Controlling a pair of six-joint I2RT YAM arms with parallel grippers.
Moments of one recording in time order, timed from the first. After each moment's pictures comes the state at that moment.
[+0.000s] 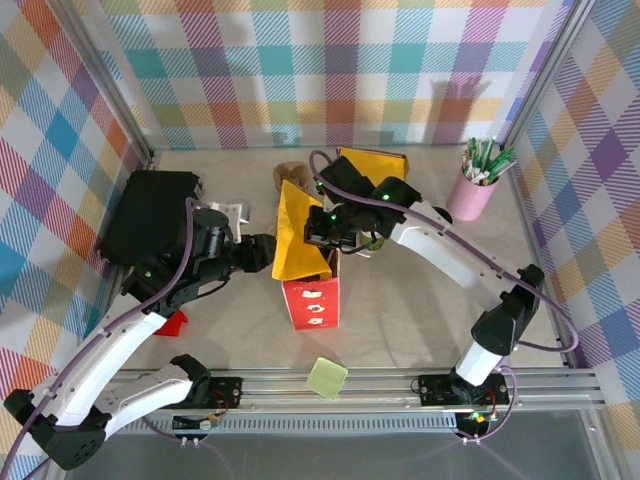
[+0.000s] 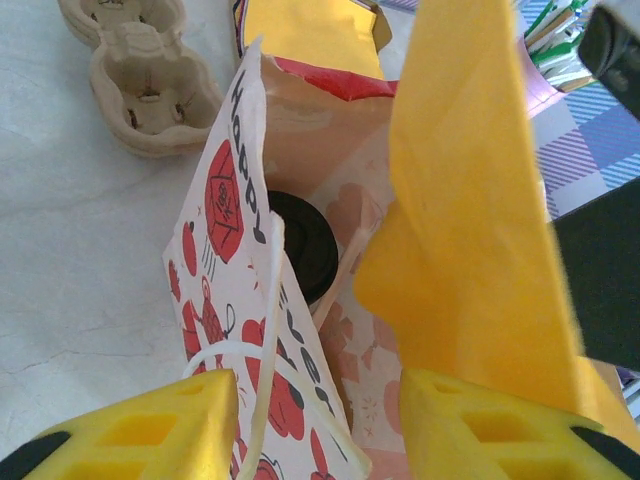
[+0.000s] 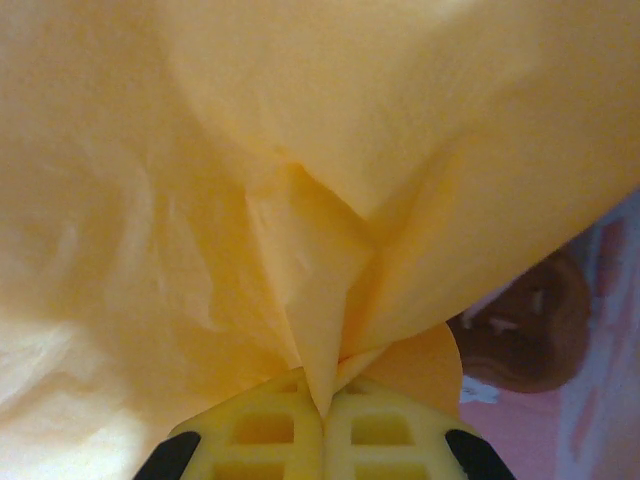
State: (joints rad) left arm -0.61 0.93 1.09 -0.76 0.04 -0.58; right arm 0.88 1.69 1.81 -1.10 -0.18 0.86
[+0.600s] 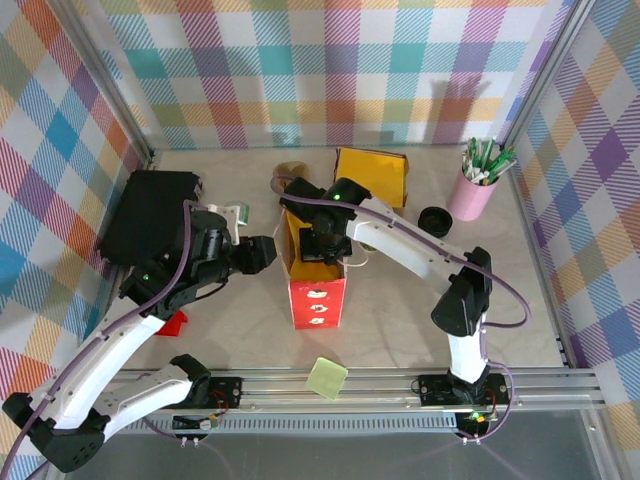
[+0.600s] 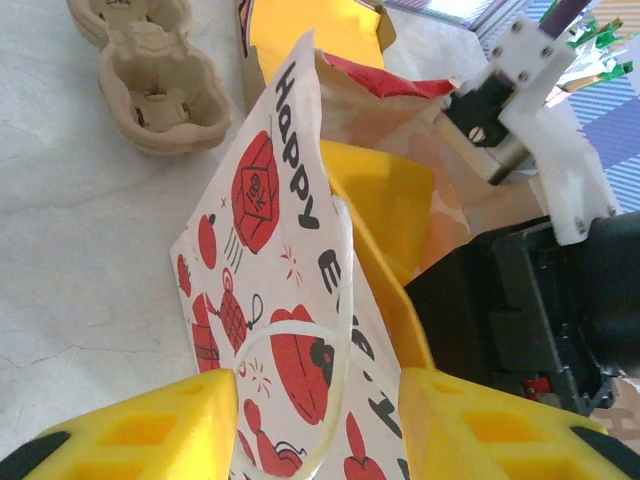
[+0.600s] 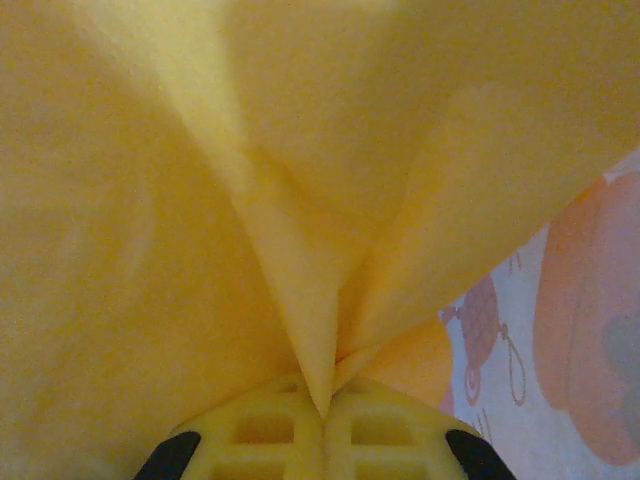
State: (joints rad) left arm -0.61 0.90 1.08 -0.77 0.03 -0.58; right arm 0.96 1.93 2.01 -1.43 0.07 0.81
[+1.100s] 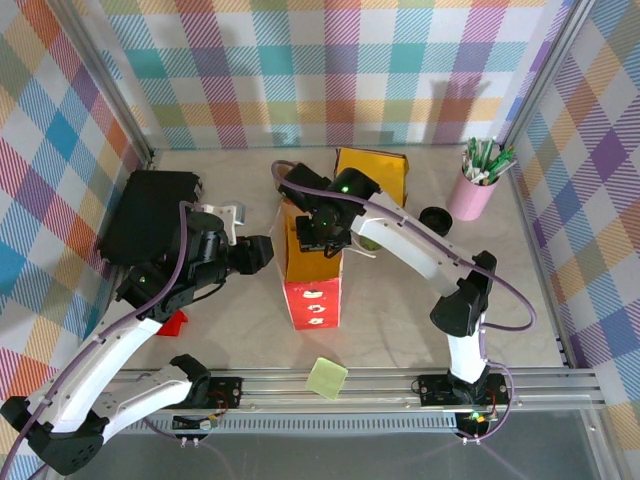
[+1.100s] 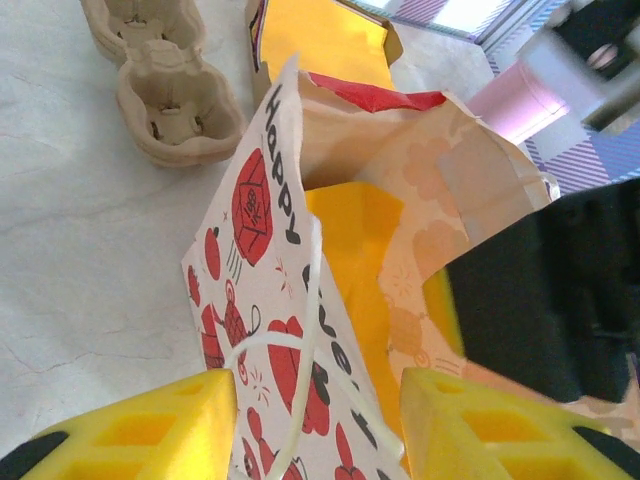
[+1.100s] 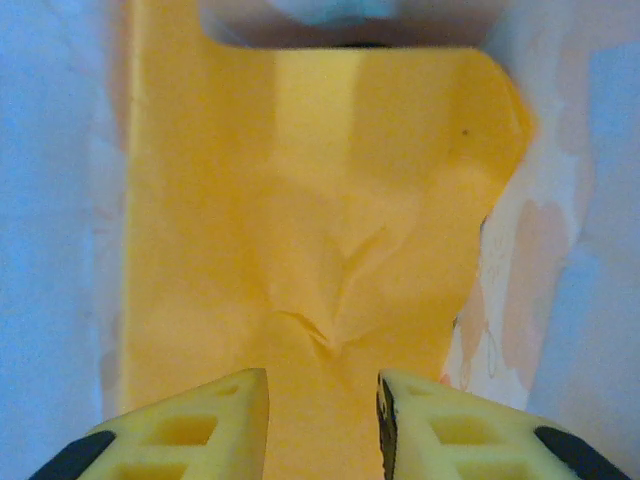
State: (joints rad) left arm -0.61 0.89 1.08 -0.77 0.01 -0.57; right arm 0.96 1.93 2.18 -1.47 0.10 0.78
